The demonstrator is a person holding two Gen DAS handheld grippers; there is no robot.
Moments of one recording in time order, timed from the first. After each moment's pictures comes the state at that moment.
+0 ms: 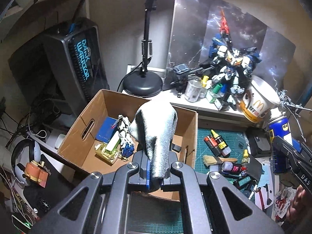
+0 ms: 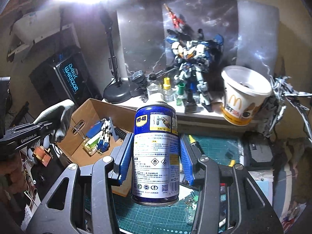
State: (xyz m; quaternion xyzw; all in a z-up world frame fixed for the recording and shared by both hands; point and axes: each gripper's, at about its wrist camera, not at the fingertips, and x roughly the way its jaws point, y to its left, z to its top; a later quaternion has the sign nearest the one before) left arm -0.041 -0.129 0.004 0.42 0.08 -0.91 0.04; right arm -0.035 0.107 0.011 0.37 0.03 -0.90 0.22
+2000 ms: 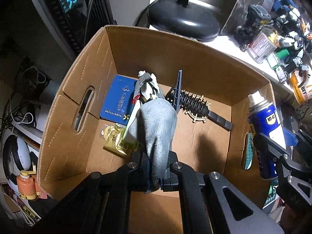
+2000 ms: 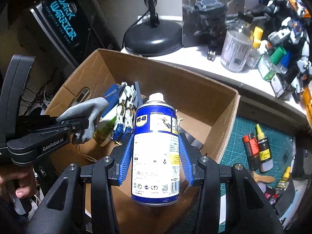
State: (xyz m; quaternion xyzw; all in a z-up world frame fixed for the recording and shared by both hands) left arm -0.158 -0.227 -0.148 0.60 0.08 -0.80 0.03; right arm -0.138 -0.073 -0.133 0.53 0.08 -0.80 0.27
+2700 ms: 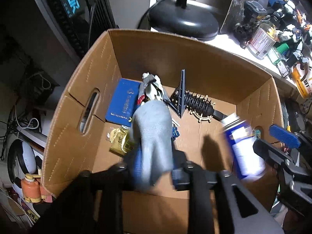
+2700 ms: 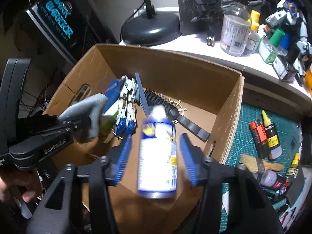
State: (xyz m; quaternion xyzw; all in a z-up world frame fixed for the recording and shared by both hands) left arm -0.148 -0.221 -0.145 0.57 0.04 -0.82 0.04; right arm -0.127 -0.070 -0.143 0.54 0.05 -0.80 0.27
